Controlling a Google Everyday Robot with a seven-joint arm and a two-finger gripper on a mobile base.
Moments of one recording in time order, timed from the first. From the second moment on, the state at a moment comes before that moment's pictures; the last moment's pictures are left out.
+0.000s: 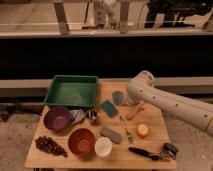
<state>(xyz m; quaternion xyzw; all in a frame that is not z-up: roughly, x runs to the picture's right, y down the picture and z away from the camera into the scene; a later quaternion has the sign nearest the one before) 0.158 0.076 0.846 -0.20 -0.02 -0.05 0.98</state>
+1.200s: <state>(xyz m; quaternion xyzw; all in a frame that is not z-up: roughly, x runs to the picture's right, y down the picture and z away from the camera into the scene) 0.185 0.134 0.886 -0.24 -0.16 -0.20 0.94</state>
